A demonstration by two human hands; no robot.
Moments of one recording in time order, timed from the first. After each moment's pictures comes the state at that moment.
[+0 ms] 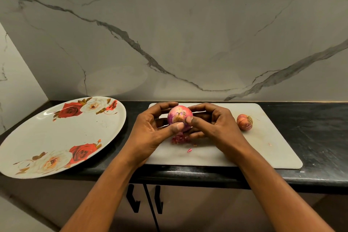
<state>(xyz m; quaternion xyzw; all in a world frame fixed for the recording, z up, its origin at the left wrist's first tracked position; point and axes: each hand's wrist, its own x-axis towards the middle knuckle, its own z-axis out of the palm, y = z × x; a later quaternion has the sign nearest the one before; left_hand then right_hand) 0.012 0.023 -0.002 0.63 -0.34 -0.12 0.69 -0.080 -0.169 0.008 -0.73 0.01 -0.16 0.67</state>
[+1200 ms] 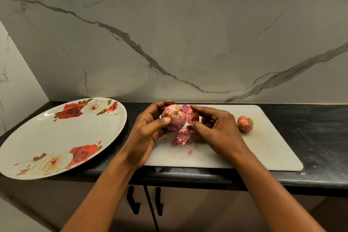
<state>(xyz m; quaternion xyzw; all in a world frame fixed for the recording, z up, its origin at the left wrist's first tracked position) 0.022 0.026 -0.007 0.56 -0.30 -0.18 0.75 -0.070 -0.172 -0.010 -0.83 0.05 -0.25 0.50</state>
